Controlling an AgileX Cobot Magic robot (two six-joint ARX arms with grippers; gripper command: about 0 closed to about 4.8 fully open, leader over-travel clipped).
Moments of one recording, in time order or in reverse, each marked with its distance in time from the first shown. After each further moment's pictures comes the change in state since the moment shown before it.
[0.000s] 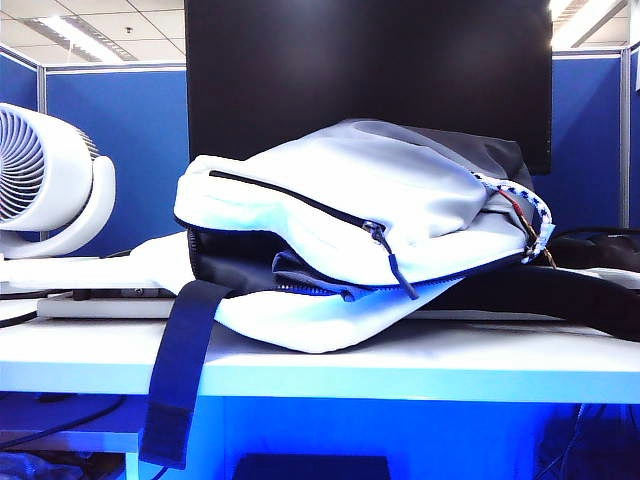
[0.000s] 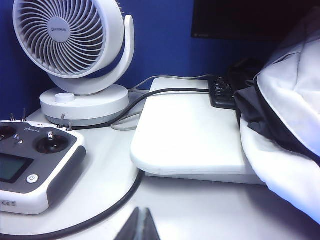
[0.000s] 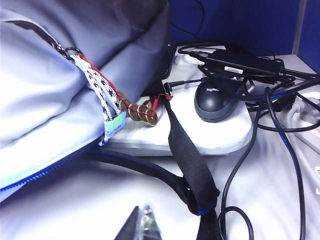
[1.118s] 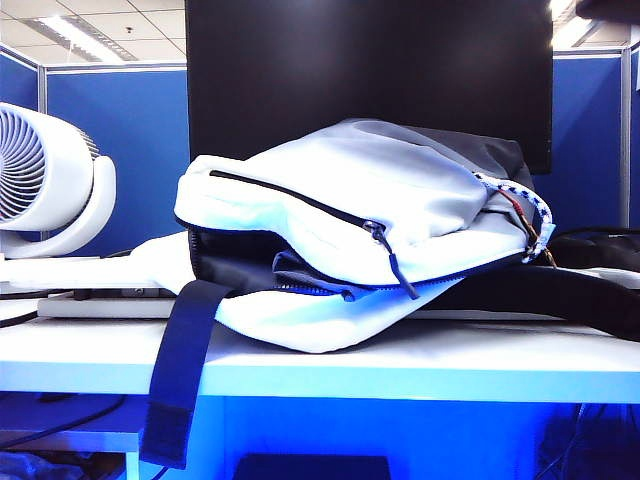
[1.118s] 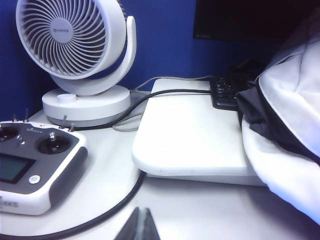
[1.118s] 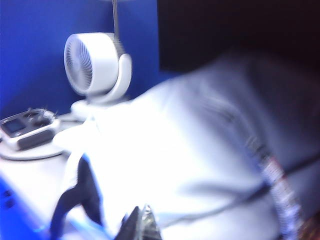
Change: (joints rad) left arm 0.001 0.000 0.000 0.003 -0.003 0.000; right arm 0.404 0.265 0.183 0.279 -0.101 -0.140
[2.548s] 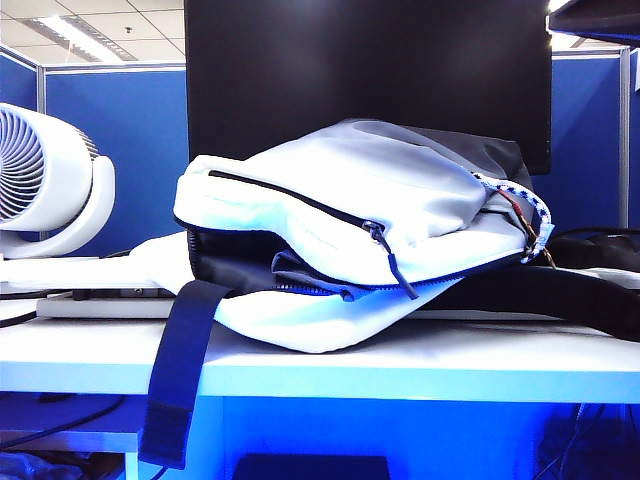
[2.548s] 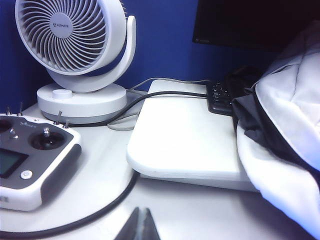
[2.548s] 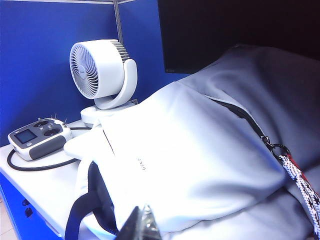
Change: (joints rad) left arm 0.000 0.000 0.000 0.004 -0.001 -0.056; right arm 0.018 0.164 -0.002 0.158 -0.019 0.110
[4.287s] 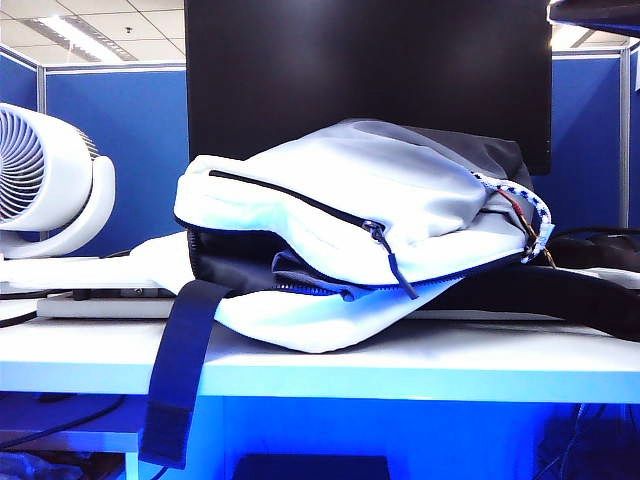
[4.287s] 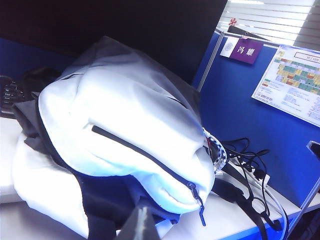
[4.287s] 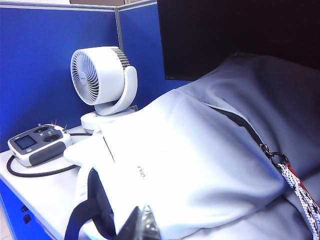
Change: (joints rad) left arm -0.287 0.000 0.061 0.079 0.341 -0.302; right arm 0.000 0.002 0.000 0.025 0.003 0.000
